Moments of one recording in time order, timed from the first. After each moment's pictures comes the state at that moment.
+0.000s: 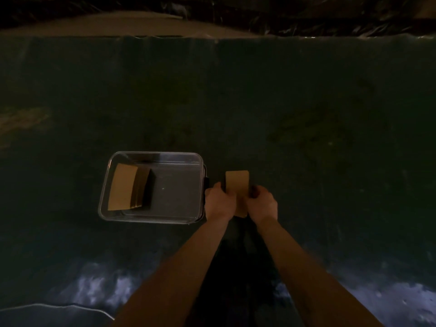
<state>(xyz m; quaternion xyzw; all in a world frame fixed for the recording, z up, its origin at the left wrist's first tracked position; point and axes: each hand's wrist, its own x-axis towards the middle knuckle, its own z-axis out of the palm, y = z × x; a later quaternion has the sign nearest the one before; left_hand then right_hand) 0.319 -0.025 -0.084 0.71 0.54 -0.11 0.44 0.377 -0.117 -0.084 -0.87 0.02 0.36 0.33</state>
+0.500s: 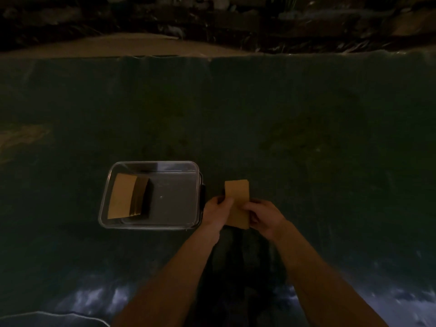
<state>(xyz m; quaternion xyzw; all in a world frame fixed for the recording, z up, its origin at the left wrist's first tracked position) 0.303 -0.030 -0.064 0.55 0.54 -0.11 0.63 0.390 -0.144 -0.074 -0.64 0.16 0.55 0.51</state>
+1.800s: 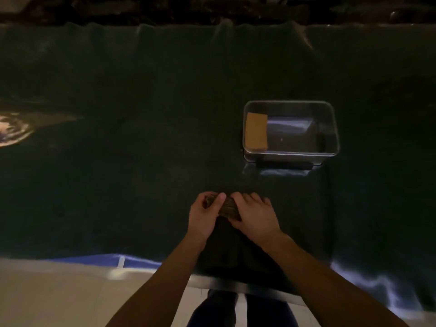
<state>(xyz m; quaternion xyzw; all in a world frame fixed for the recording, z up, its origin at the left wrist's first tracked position) -0.098 0.146 -0.100 0.57 0.50 0.10 0.64 0.007 0.033 -0.083 -0.85 -0.47 0.20 0.09</state>
